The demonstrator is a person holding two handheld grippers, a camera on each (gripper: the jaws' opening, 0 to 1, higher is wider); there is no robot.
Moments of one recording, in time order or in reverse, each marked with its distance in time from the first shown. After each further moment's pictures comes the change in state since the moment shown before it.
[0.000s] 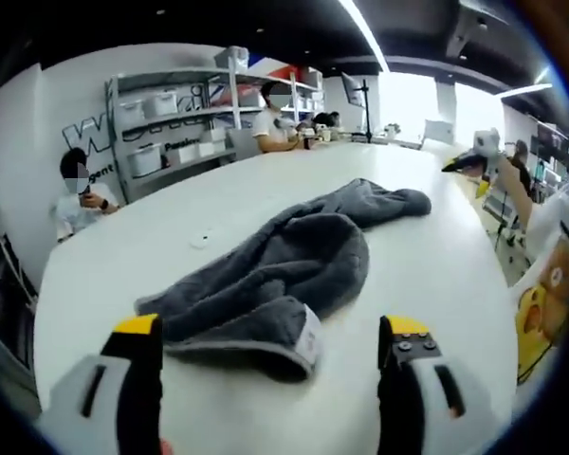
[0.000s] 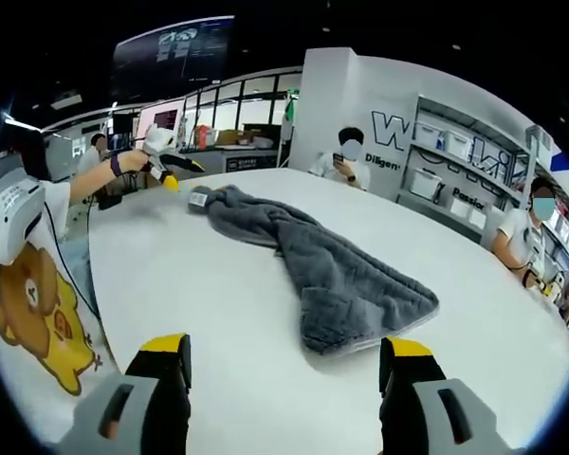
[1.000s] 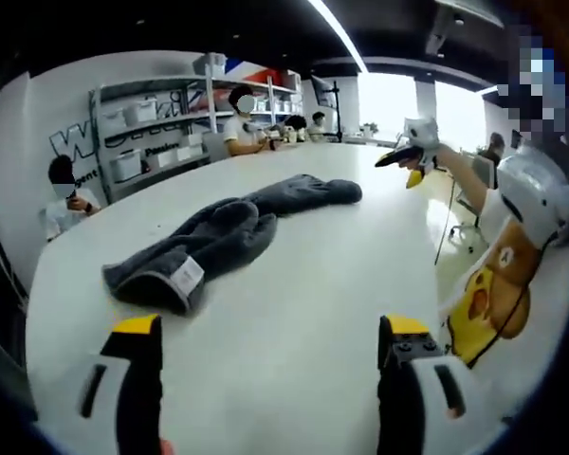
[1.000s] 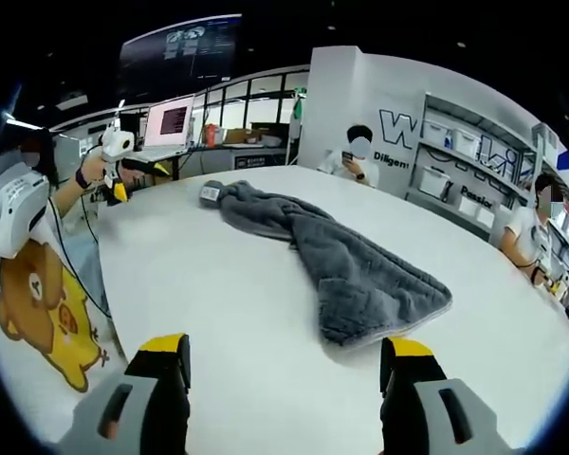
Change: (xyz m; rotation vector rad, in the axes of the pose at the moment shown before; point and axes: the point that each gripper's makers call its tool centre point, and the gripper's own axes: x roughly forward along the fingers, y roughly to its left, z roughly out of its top) left arm -0.084 -0.109 -0.031 -0.001 -0.024 -0.066; right arm 0.002 0.021 -0.012 -0.001 0.008 0.035
